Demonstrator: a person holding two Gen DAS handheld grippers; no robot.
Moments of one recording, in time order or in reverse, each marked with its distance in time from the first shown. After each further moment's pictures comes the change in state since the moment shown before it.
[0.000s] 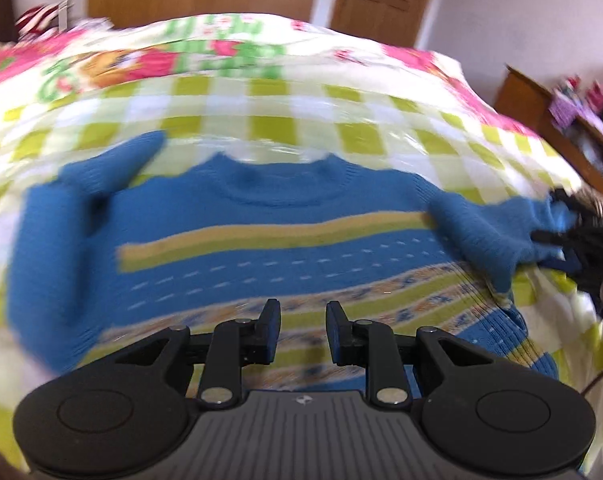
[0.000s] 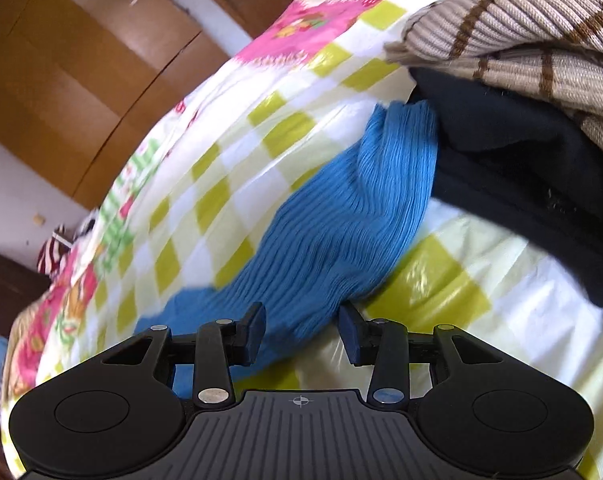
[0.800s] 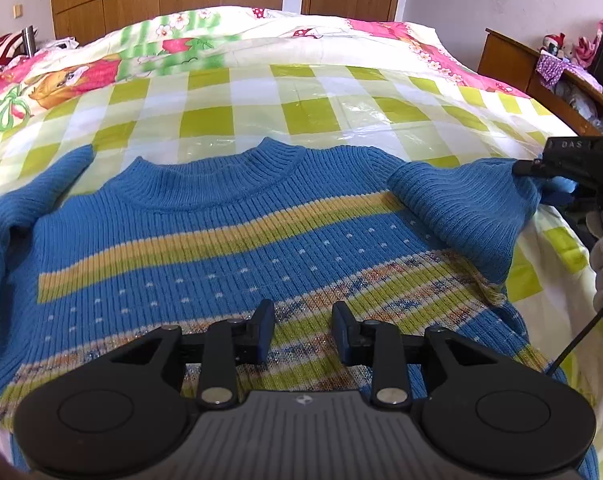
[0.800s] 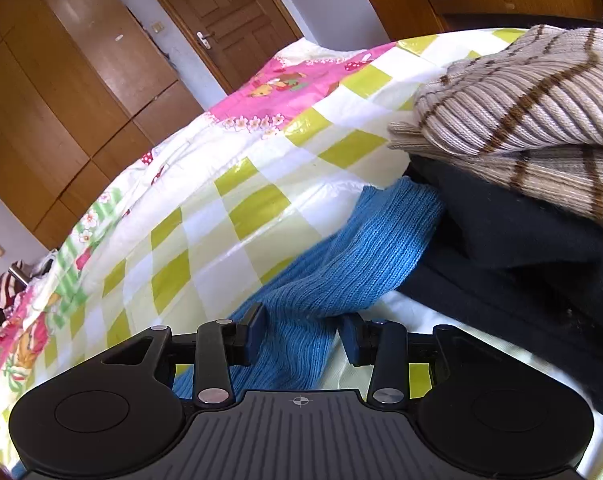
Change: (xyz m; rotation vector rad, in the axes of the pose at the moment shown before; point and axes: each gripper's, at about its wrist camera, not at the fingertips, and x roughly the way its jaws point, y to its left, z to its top) left arm 0.041 -0.049 0.006 0.089 0.029 0.021; right arm 0.027 0.011 0.024 -0.049 -0.194 -0.127
